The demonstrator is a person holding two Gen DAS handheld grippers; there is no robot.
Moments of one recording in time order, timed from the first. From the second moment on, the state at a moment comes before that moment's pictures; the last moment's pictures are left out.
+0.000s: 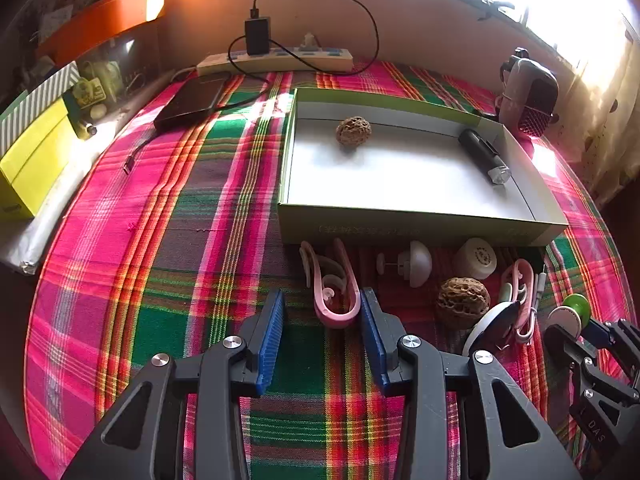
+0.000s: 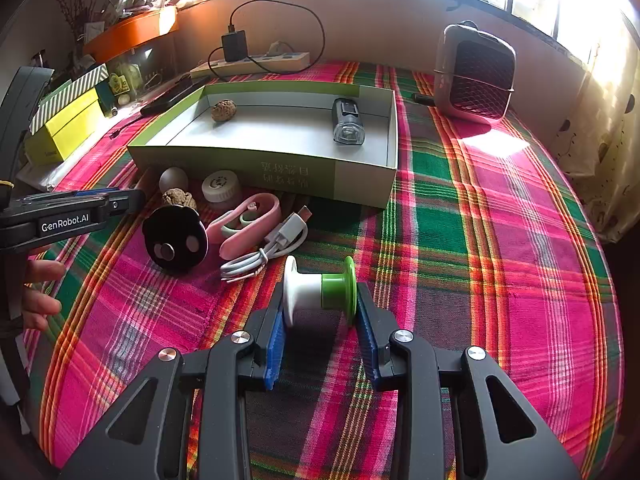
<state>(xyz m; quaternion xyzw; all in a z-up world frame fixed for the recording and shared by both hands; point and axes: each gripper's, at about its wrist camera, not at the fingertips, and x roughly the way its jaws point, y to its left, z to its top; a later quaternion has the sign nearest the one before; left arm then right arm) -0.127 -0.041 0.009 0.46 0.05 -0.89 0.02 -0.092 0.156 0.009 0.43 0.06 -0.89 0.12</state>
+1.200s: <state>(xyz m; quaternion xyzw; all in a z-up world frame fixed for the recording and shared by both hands) -0.132 -0.049 0.007 0.44 0.03 -0.90 0.03 -0.091 0.154 0.009 0.43 0.06 -0.89 0.12</state>
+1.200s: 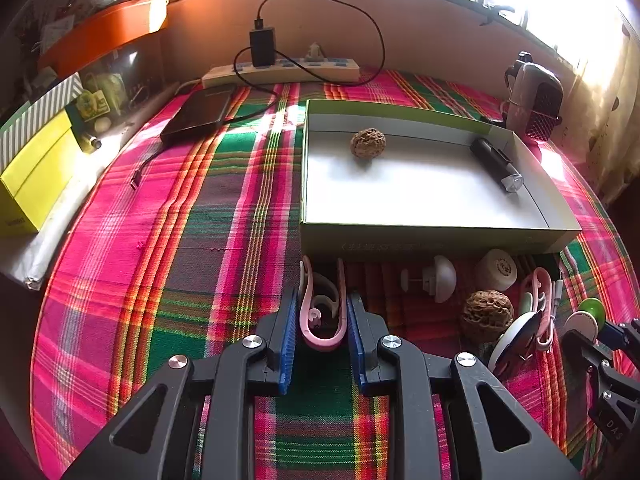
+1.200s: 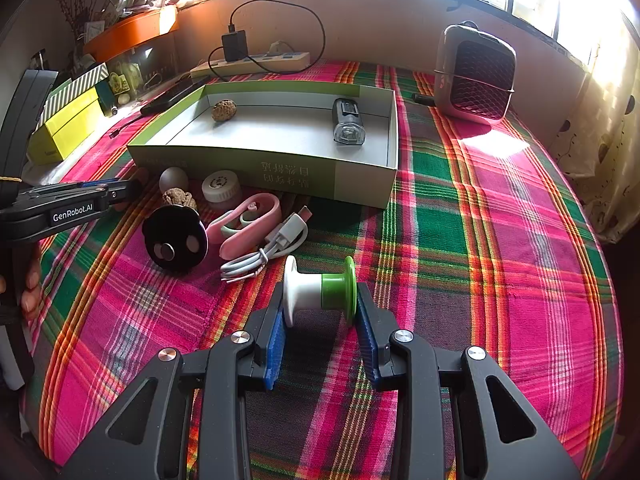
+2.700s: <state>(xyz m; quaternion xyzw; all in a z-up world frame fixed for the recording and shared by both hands) -0.147 -0.032 0.049 0.40 0.03 -0.91 -0.03 -0.154 0.134 0.075 0.37 0.06 -0.91 0.15</state>
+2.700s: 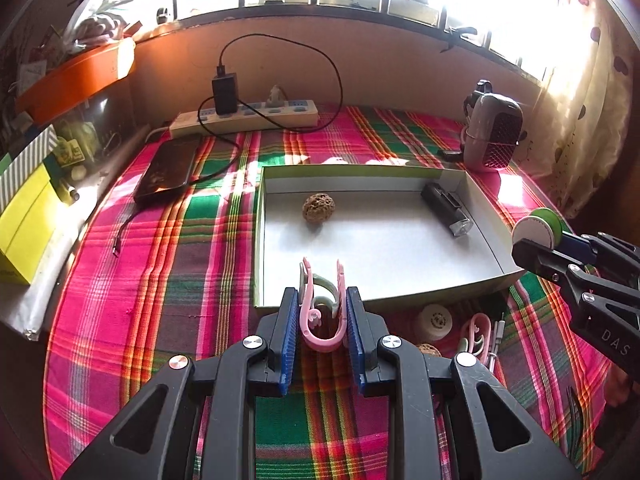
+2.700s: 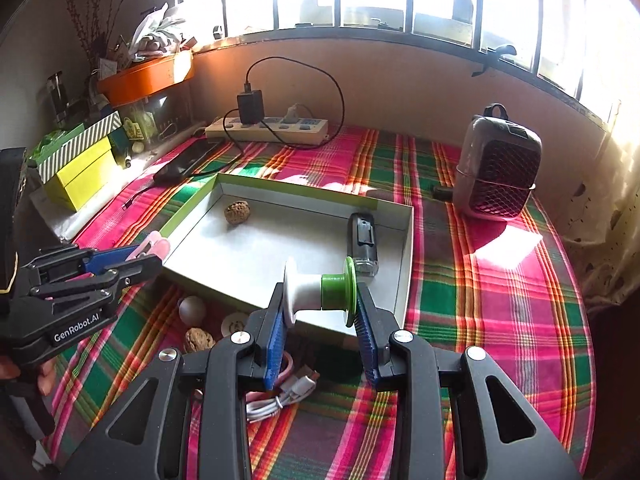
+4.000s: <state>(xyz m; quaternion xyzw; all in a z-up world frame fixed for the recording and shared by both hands) -0.239 -0.022 0.014 0.44 0.00 -0.90 -0.03 -0.289 0.080 0.020 0.45 0.10 -0.87 0.18</state>
